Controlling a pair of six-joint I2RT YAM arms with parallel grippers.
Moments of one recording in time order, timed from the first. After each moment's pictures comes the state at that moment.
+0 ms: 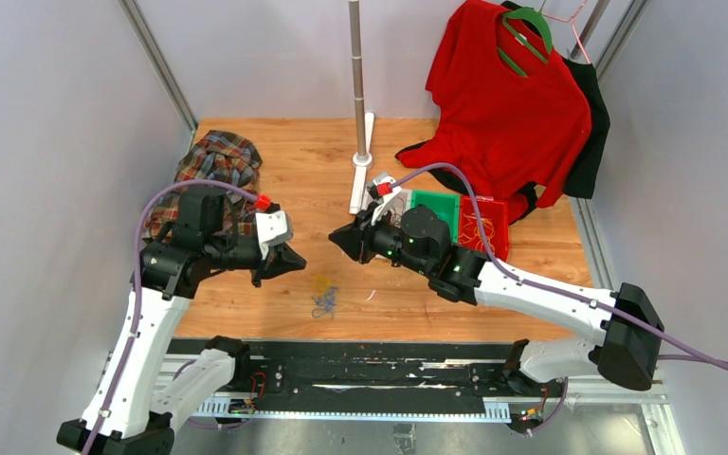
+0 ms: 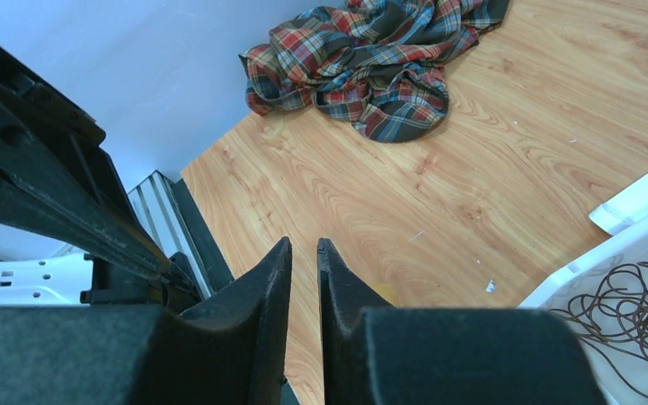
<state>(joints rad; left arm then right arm) -0.25 0.84 1.12 -1.04 0.93 0.65 1.05 1.28 0.96 0.22 0.02 0.36</state>
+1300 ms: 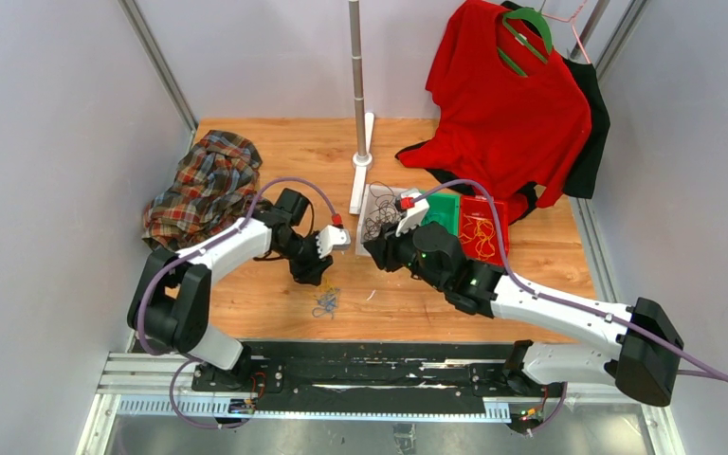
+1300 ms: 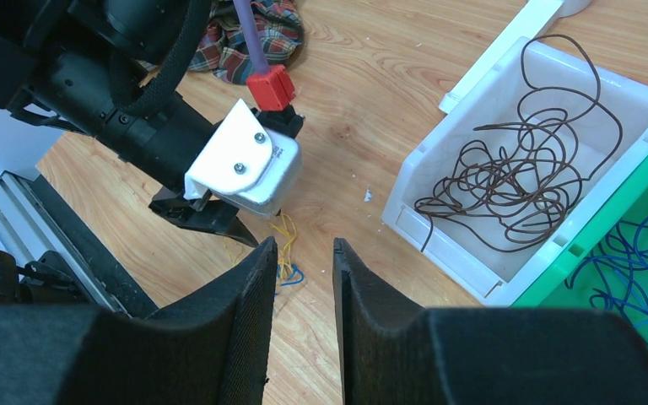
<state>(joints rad) -0.39 1.49 0.89 -0.69 0.55 0.83 1.02 1.16 0.78 0.11 0.25 0.38</state>
